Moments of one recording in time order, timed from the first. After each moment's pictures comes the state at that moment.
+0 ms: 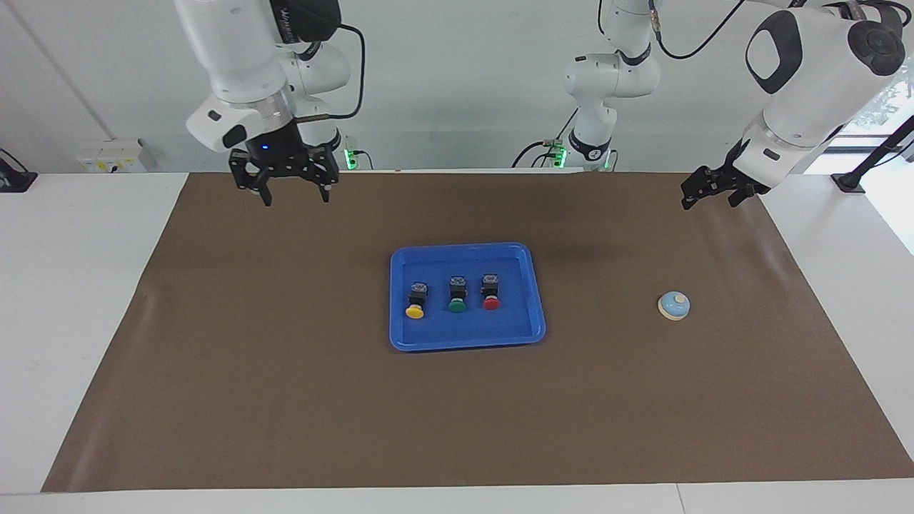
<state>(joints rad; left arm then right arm) -0.09 0.02 0.08 -1.64 -0.02 1.51 0.00 0.23 0.01 -0.09 -1.56 -0.01 1.56 0.08</state>
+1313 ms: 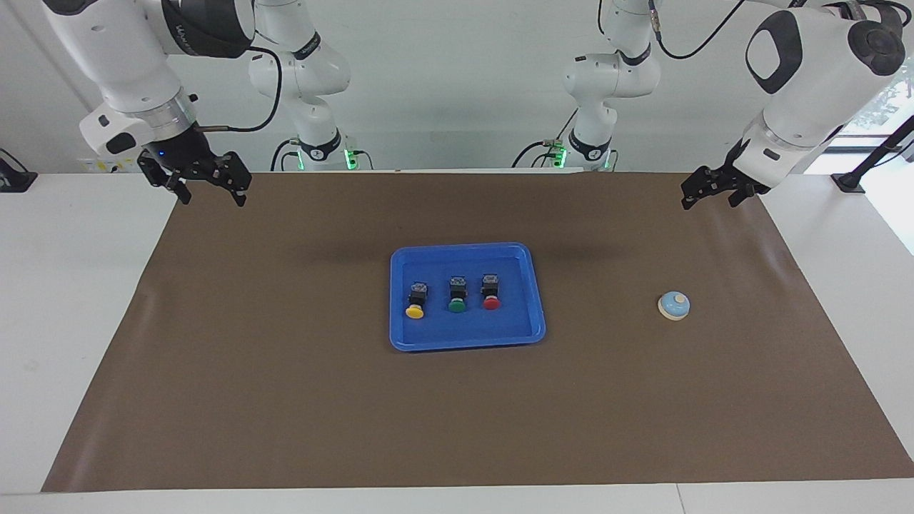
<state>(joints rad) -0.09 0.02 0.08 -1.64 -0.02 1.51 0.00 0.05 -0.03 -0.09 -1.65 -0.02 1.60 0.04</state>
